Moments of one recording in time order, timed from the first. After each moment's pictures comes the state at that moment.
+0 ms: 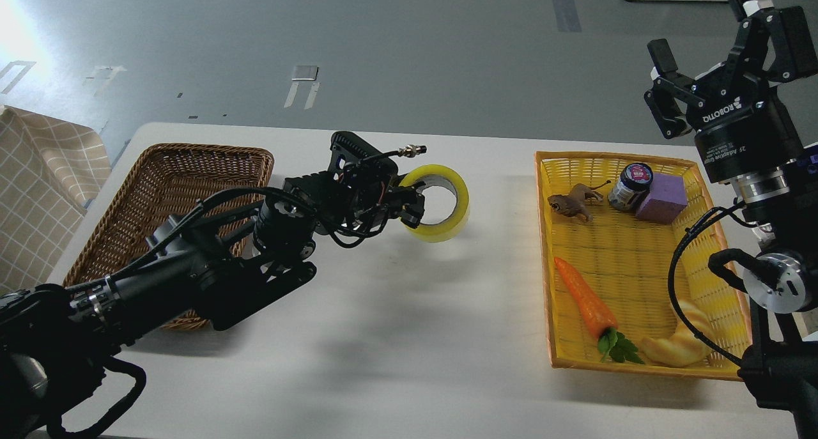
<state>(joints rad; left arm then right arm) -0.78 0.24 -0.56 -1.24 2.18 -0.43 0.14 0.27 -0.10 1.60 1.55 -0.99 0.35 0.13</state>
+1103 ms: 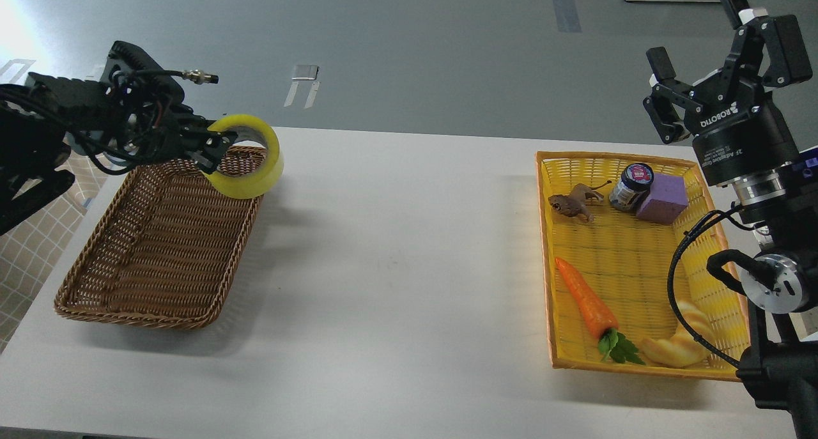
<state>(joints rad) -0.94 0.95 -0.51 -1.26 2.18 -0.49 -0.36 0.27 -0.10 1.60 1.51 -0.99 0.36 0.14</state>
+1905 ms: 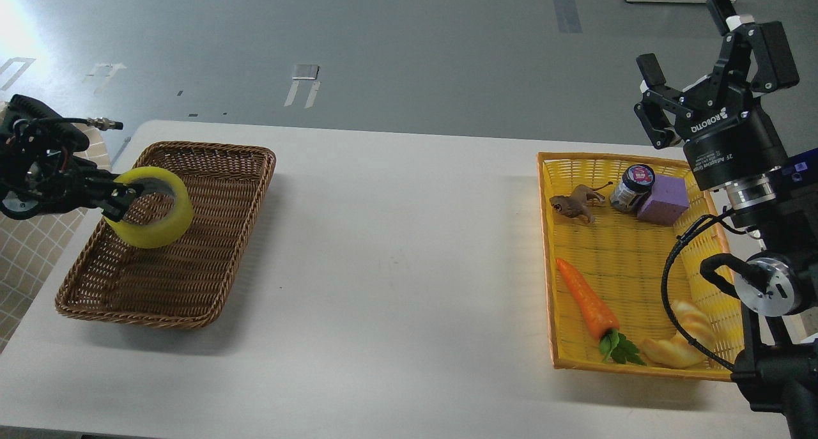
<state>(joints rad) -0.81 1.02 -0.42 -1.05 2.18 -0.38 -0.45 0.26 -0.09 1.59 1.52 -0.99 0.36 0.13</state>
